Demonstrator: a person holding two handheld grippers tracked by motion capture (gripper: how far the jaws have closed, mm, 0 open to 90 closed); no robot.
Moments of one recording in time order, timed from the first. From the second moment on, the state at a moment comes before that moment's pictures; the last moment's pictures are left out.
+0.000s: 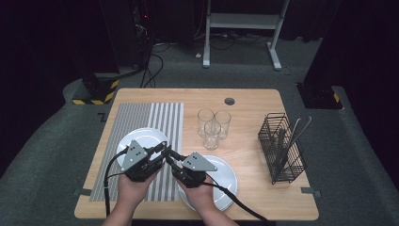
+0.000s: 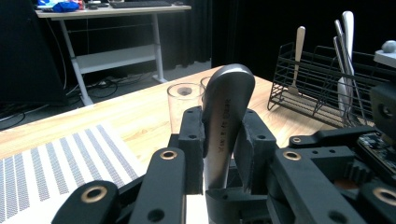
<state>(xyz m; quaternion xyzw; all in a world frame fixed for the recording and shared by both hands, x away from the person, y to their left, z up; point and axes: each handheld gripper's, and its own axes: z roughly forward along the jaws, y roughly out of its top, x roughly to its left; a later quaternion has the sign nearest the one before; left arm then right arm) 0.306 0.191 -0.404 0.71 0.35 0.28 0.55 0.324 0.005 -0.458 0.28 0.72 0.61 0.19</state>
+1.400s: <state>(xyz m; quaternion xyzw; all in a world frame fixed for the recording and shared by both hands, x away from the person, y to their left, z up) 0.305 0.218 -0.414 0.68 0.40 0.27 0.55 0.313 -0.024 -0.456 0.29 0.71 0.61 0.22</state>
